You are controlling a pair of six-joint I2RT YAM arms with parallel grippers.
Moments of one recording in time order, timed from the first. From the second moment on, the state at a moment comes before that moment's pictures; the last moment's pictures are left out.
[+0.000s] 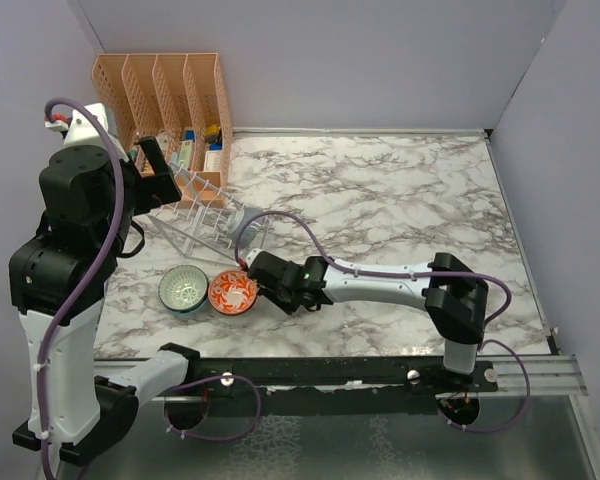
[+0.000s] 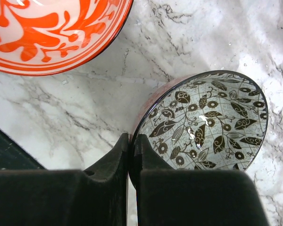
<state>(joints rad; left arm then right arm) -0.28 1.06 1.93 -1.20 -0.39 -0.28 1.22 1.87 1.36 -0.55 0.22 0.16</state>
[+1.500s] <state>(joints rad) -0.28 1.12 2.13 -1.28 -0.36 -0.25 0.87 2.01 1.23 1.18 -0.19 1.58</state>
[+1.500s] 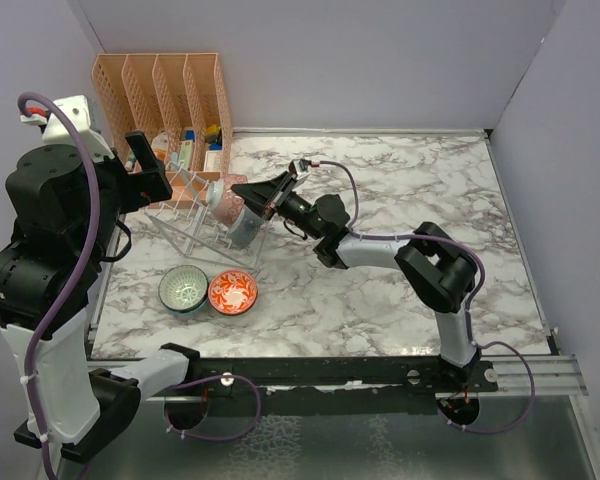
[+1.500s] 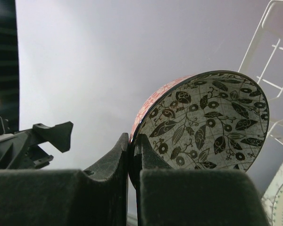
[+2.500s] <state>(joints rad) -0.28 1.14 2.12 -1.28 -0.35 -0.22 0.86 2.24 1.26 1.31 -0.12 1.74</state>
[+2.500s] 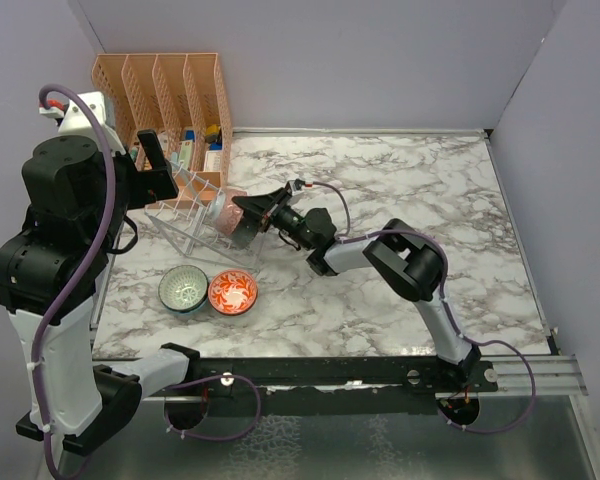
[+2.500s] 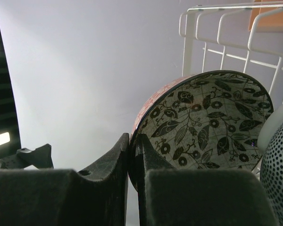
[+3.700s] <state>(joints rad) -0.29 1.14 2.10 -1.28 -0.35 -0.21 0.83 2.33 1.33 1.34 -0.21 1.78</state>
